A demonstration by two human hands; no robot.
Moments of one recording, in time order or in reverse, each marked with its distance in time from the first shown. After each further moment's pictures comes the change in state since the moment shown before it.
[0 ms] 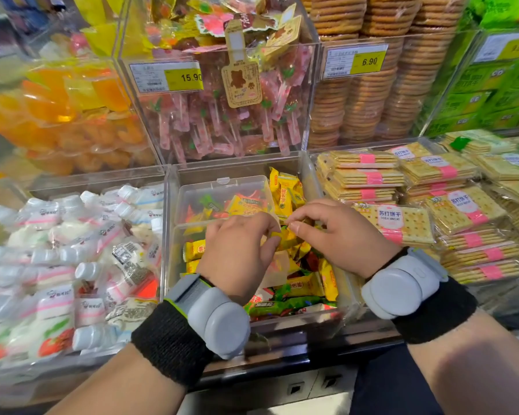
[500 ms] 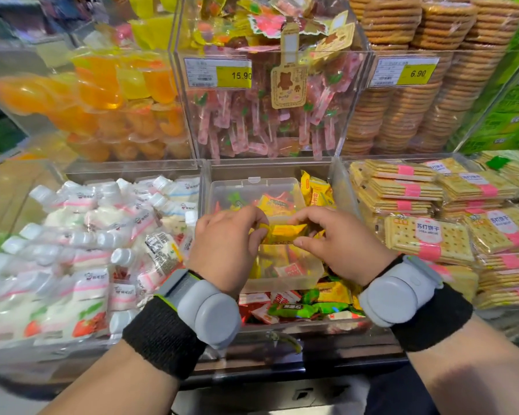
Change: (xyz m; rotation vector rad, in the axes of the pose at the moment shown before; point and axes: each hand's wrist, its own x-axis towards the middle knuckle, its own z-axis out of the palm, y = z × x) left_hand -0.012 -0.053 -0.024 -0.009 0.130 -0.102; right_hand 0.020 -0.031 0.032 -0.017 -0.060 0.016
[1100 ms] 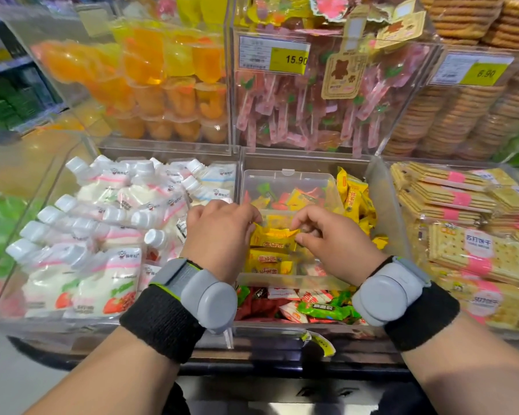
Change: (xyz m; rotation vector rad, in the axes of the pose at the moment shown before) left_hand -0.008 -0.055 -0.016 0.202 -0.038 -0.106; right_hand 0.025 -0.028 0.046 0.114 -0.078 -0.010
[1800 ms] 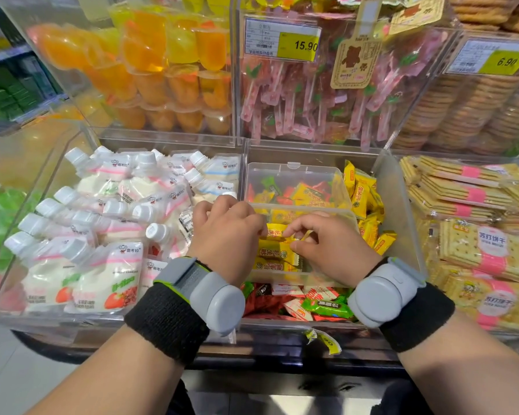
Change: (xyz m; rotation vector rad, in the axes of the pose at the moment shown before) left_hand -0.009 0.000 0.008 0.140 -0.012 0.055; right_hand 0.004 0.003 0.017 -0.028 -0.067 0.045
